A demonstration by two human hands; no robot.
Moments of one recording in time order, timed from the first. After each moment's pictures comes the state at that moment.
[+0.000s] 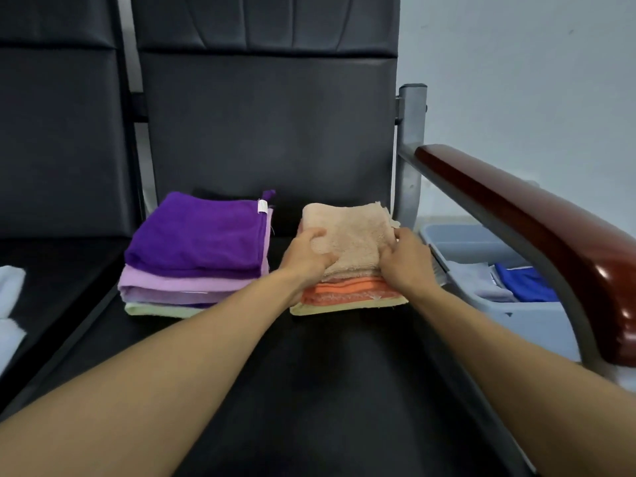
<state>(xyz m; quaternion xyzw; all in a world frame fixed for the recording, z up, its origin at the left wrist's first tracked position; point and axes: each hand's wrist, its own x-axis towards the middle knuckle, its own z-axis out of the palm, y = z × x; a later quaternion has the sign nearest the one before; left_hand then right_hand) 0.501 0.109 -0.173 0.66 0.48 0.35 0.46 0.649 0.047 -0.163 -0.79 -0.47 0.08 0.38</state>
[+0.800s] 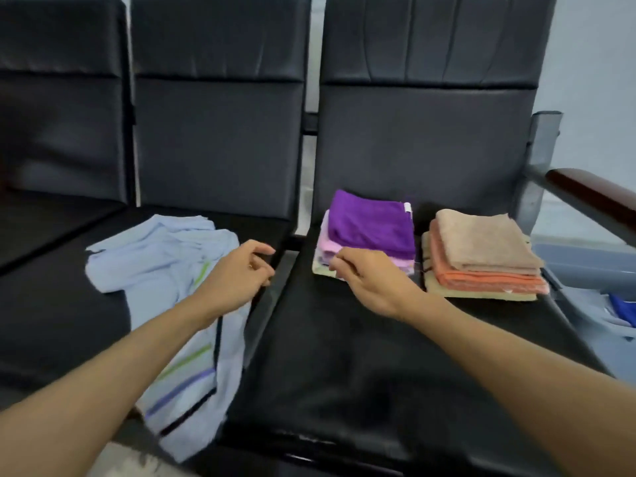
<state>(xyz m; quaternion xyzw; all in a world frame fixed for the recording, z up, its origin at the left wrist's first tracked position) 0.158 -0.003 -0.128 0.68 0.59 0.33 0.28 0.387 -0.011 -0.121 -0.51 -0.82 0.10 0.25</state>
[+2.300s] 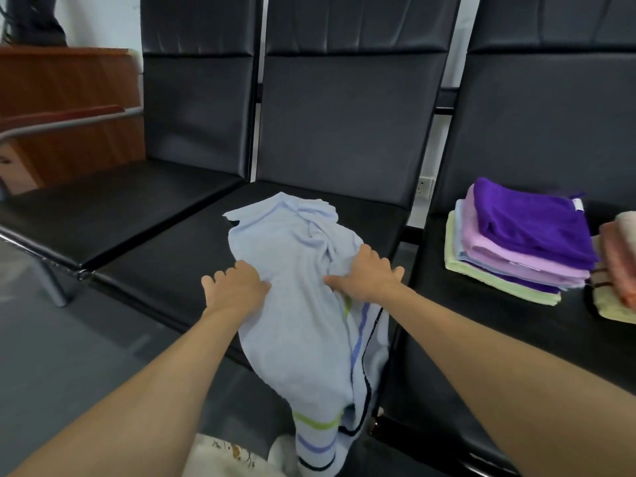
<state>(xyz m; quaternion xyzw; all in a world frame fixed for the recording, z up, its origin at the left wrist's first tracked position) -0.019 -0.005 -0.186 0.51 0.86 0.05 0.06 0.173 0.042 -0.171 -0.67 -0.72 0.19 0.08</state>
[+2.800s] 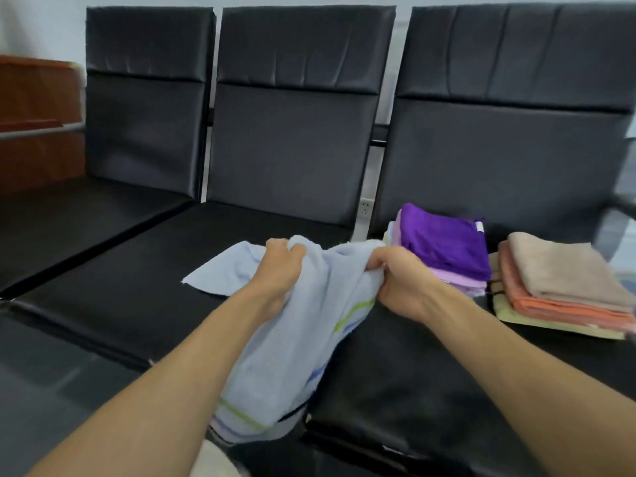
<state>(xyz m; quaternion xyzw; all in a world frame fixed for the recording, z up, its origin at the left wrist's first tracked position) 0.113 0.006 -0.120 0.45 0.58 0.49 0.47 0.289 -0.006 -0.094 -0.48 -0.40 0.63 0.45</state>
